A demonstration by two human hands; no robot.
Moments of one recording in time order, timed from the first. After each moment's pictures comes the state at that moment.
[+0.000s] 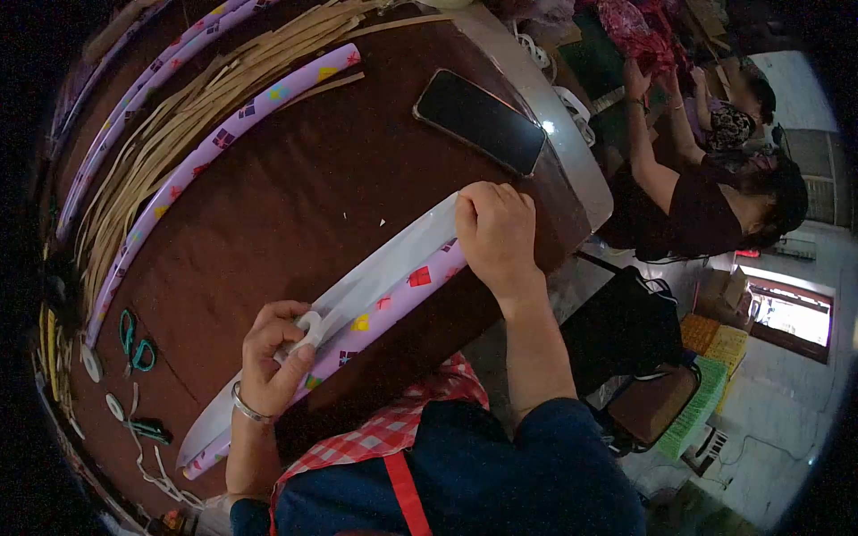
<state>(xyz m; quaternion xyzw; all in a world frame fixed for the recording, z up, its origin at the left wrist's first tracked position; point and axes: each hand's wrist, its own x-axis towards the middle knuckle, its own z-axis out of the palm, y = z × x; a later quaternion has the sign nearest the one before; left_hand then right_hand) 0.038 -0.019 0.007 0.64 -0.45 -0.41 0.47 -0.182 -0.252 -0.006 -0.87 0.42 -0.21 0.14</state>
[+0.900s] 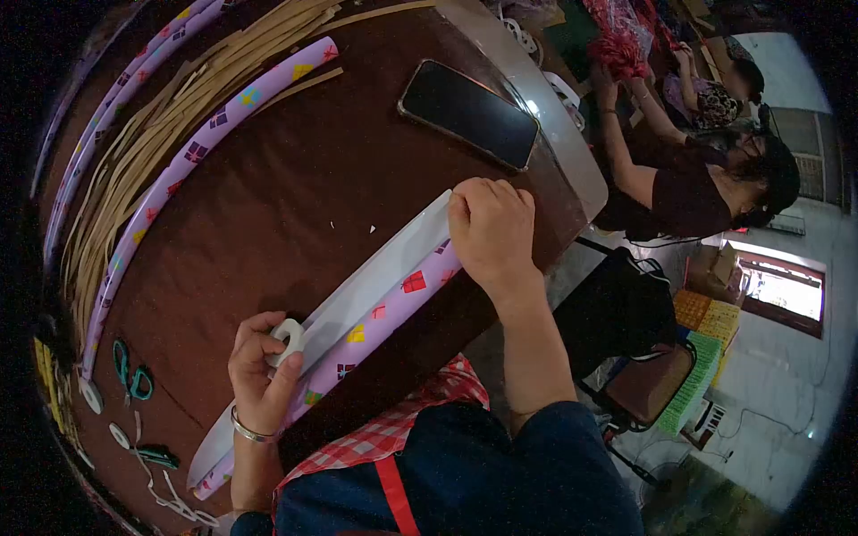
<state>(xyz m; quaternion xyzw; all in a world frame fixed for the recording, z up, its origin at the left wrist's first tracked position) 0.039 -0.015 -0.003 0.67 -0.39 -0.38 0.50 -0.177 -0.249 -0.003 -0.86 0.47 -0.16 0.10</state>
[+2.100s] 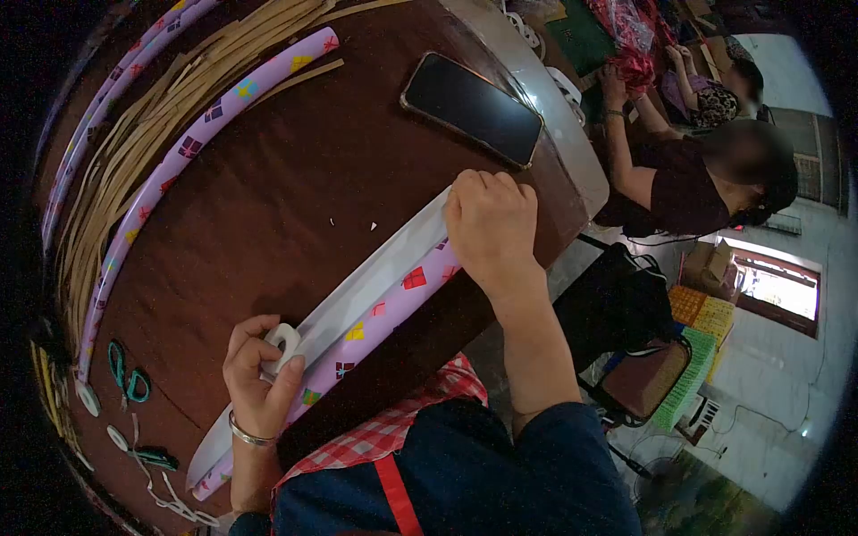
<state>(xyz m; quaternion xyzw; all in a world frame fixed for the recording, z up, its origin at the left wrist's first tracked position) 0.041 -0.017 0.005 0.71 -0.43 -0.33 0.44 -0.167 -0.251 0.001 -0.89 0.45 -0.09 0.01</state>
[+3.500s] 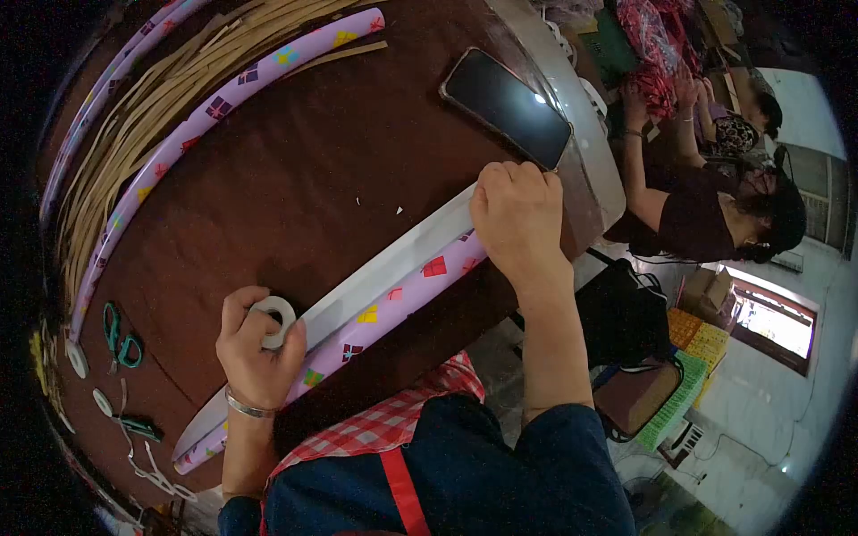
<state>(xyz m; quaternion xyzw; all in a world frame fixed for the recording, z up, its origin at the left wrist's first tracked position) 0.042 -0.022 0.002 0.78 -0.50 -0.14 0.36 -0.166 -0.262 0.005 -0.92 0.37 -0.08 -0.03</state>
